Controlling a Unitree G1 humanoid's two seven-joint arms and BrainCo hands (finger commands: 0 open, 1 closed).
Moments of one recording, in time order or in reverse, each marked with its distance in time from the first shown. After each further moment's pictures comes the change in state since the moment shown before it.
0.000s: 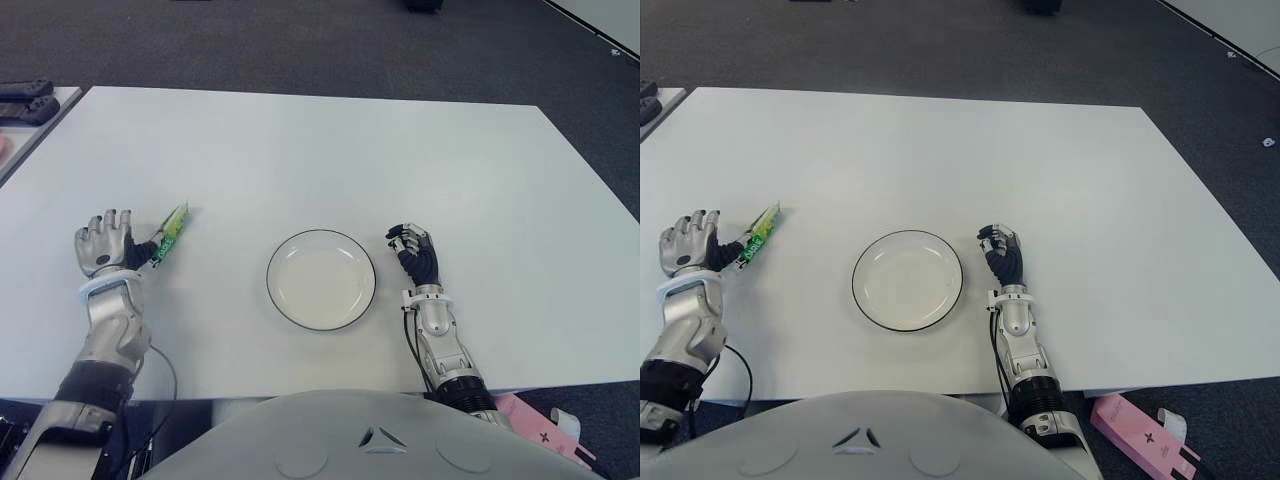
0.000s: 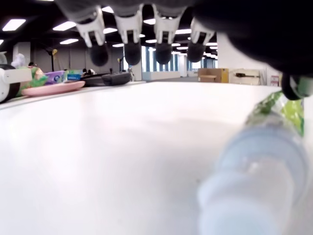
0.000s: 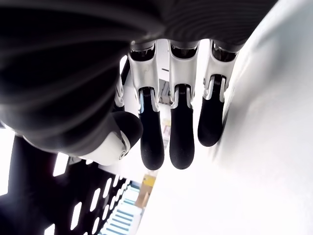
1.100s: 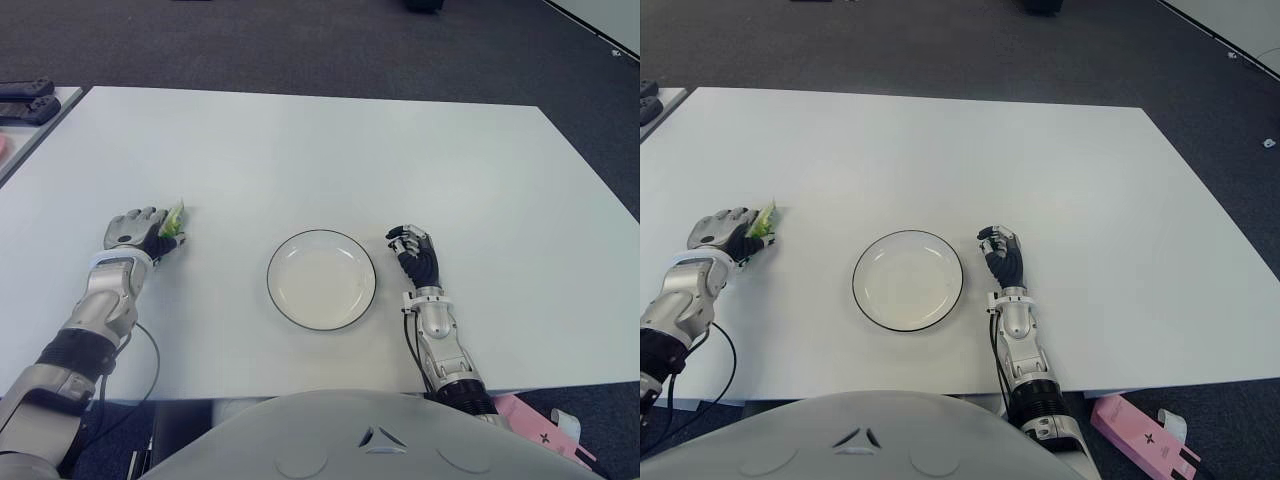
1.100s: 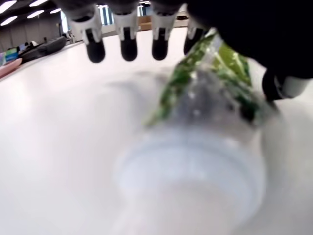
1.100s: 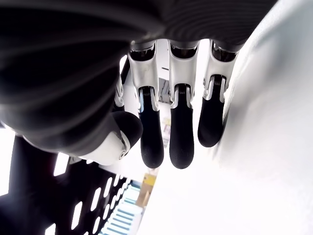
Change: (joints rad) left arm -0.128 0.142 -0.162 0.087 -0.077 -0.237 -0.213; right arm 0.016 0.000 -0.001 -0.016 -0.011 -0.001 0.002
